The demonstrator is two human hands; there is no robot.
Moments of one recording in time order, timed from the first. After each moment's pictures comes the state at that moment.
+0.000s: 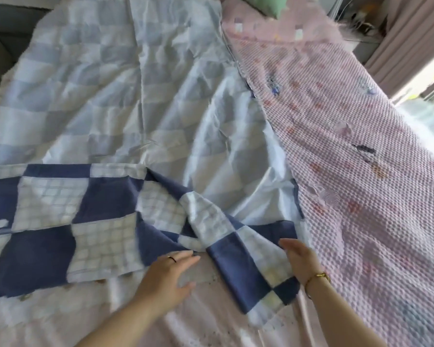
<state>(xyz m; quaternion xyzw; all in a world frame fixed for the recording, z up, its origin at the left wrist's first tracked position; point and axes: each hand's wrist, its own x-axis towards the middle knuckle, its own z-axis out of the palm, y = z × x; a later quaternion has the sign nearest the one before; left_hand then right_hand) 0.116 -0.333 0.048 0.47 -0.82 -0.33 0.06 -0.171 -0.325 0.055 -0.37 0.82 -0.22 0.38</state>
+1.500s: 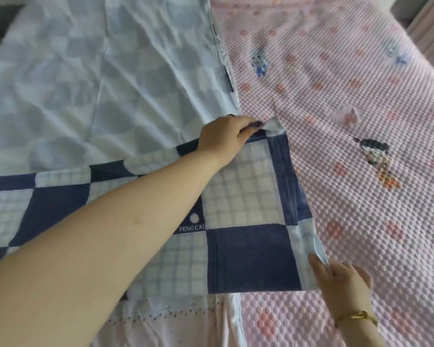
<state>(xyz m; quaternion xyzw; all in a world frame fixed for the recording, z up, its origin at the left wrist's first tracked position) -0.211 -0.583 0.115 0.55 -0.78 -0.19 0.23 -0.398 -0.374 0.032 -0.46 0.83 -0.13 0.27</state>
